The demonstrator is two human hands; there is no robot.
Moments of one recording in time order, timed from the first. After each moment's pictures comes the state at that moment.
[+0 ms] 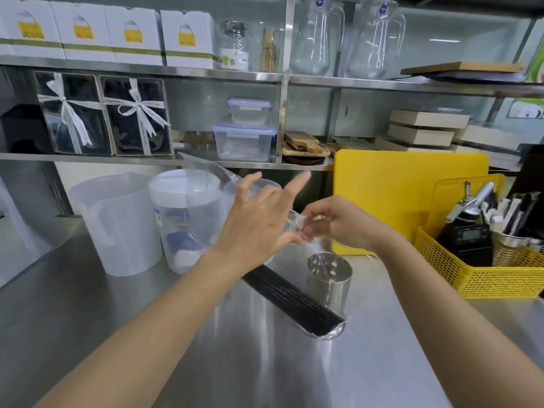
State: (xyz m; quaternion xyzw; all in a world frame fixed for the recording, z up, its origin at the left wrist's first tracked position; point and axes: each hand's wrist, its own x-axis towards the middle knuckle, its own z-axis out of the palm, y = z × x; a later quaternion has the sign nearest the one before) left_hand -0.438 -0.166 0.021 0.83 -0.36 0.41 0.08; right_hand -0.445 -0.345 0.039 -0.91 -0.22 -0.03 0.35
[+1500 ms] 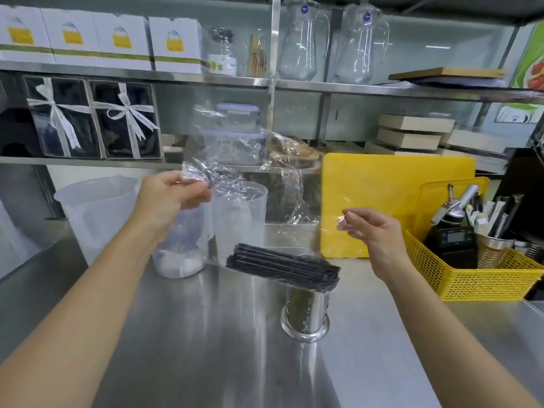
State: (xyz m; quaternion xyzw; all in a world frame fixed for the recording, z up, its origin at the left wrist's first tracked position) left_hand -0.396 -0.106 0.038 0.70 -0.11 0.19 0.68; right_hand -0.452 -0.426 -0.017 -0.68 -0.03 -0.26 0.69
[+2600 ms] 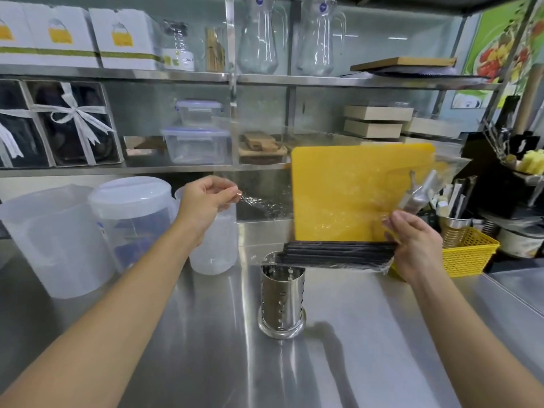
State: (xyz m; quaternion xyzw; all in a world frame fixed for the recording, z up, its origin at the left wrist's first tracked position) left_hand -0.385 -0.210 0.028 0.70 -0.17 0.08 0.69; right_hand -0.486 -0.520 -0.035 -0.50 0.11 -0.35 0.78
